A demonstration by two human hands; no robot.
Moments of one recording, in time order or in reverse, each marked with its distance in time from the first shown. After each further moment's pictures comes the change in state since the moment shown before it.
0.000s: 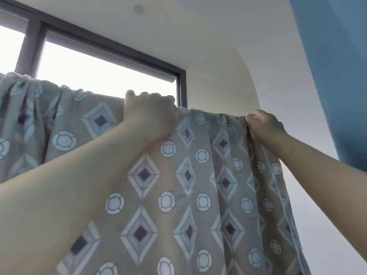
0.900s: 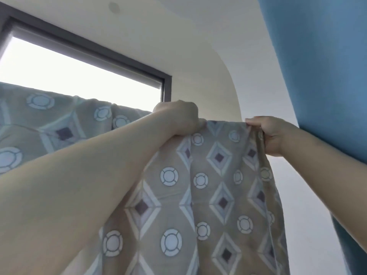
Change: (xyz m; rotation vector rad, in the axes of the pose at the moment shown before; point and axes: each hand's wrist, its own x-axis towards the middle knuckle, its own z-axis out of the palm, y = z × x) left_hand 0.103 0.189 0.064 -0.236 -0.318 0.075; right_hand 0.108 0.126 -0.039 0.953 -0.279 0.399
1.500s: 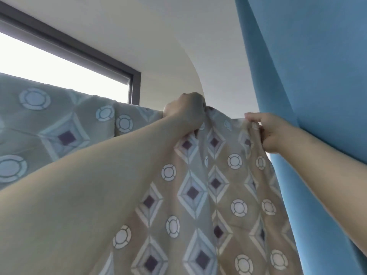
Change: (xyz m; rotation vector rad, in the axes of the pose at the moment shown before) left_hand 0.040 0.078 0.025 -0.399 0.265 0.091; right_hand -0.027 -0.024 -0.064 -0.034 0.207 -0.035
